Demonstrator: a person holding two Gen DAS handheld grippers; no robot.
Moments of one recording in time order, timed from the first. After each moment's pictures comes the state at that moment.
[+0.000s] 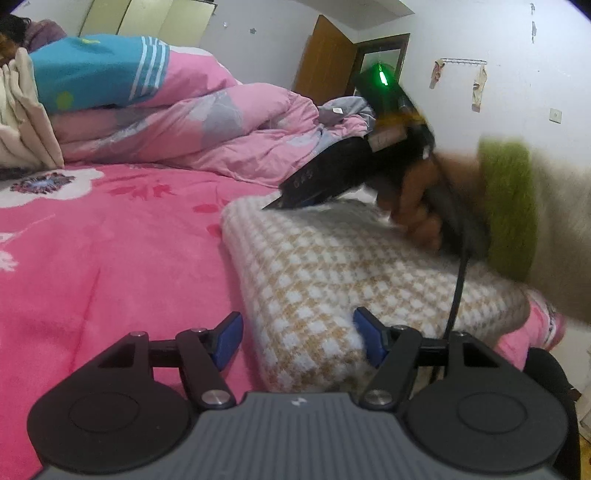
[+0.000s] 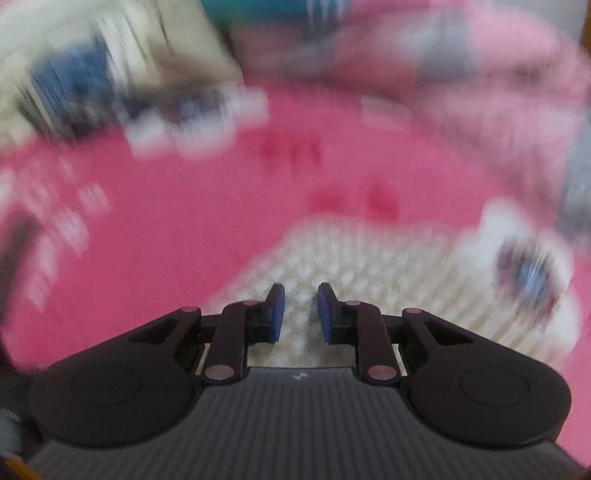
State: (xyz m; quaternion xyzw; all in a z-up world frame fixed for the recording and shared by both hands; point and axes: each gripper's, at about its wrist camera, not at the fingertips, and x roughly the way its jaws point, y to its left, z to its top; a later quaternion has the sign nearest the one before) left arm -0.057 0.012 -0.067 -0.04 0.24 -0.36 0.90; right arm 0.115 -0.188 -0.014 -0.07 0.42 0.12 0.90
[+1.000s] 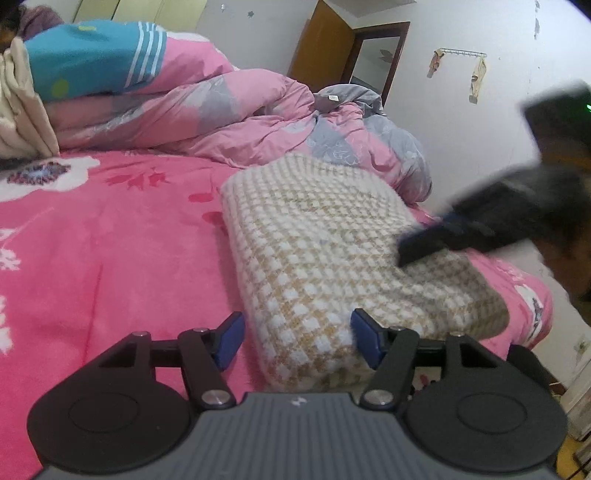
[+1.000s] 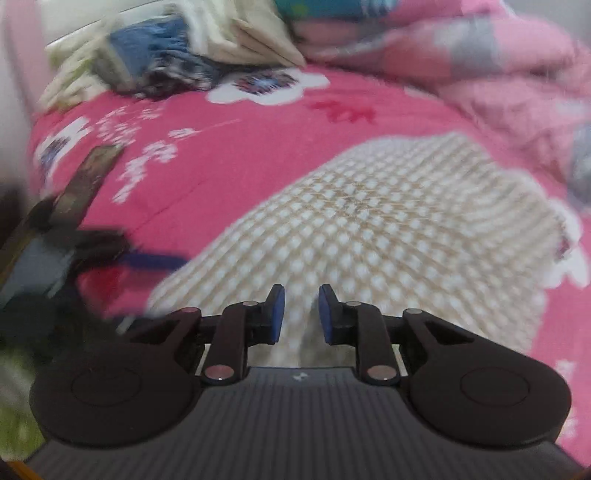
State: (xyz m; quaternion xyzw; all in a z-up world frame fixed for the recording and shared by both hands) left arm -0.057 0.020 -0.056 -0.05 0.27 -0.38 0.88; right arm -0.037 -0.191 0.018 -0.10 0.41 0.19 0.89
